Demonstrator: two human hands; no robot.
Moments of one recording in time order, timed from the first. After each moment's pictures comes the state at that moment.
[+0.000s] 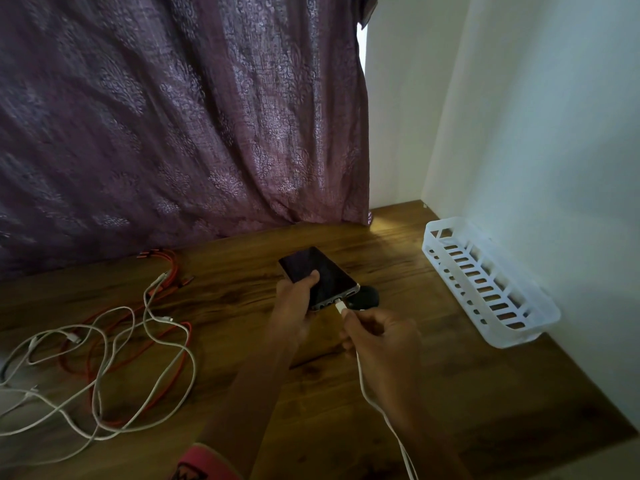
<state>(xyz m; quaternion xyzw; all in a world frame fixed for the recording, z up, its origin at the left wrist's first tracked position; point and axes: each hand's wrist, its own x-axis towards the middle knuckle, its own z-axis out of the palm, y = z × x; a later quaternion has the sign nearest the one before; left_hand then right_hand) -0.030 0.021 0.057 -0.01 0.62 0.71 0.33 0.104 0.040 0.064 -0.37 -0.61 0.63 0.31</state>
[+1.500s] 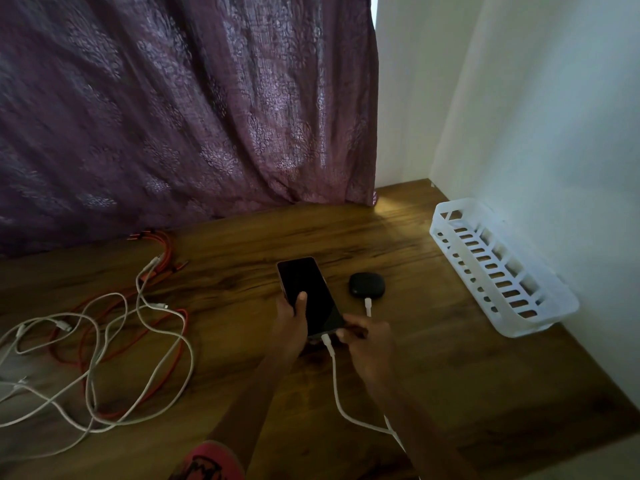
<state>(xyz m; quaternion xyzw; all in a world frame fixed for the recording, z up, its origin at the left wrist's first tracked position) -0.045 -0.005 -0.043 0.14 0.79 0.54 0.26 0.071 0.063 -0.021 -0.44 -0.70 0.54 0.15</state>
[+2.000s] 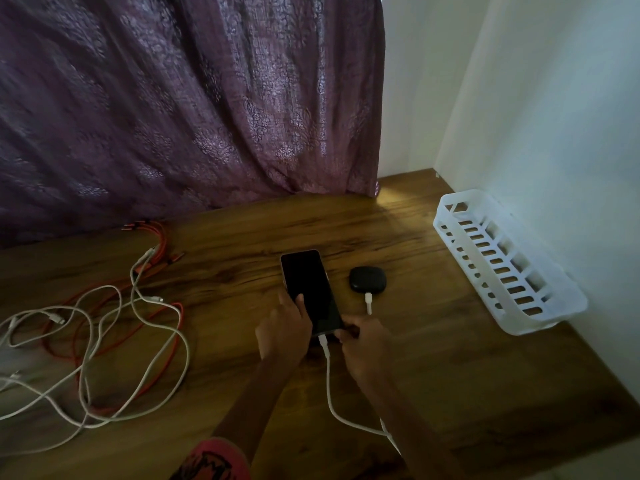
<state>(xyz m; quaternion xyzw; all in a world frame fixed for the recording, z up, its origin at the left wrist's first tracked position) -0.036 -0.005 -0.039 0.21 0.96 0.17 0.07 0.065 0.062 -0.038 -0.45 -0.75 0.46 0.12</state>
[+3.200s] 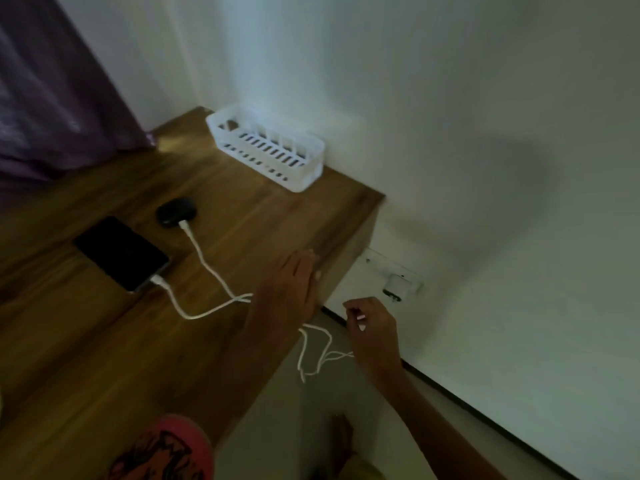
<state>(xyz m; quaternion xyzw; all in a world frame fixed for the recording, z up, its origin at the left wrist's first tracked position) 0.159 -0.013 -0.042 0.76 0.59 0.27 -0.01 0.313 -0.035 -0.093 -0.62 -0.64 0.26 0.37</state>
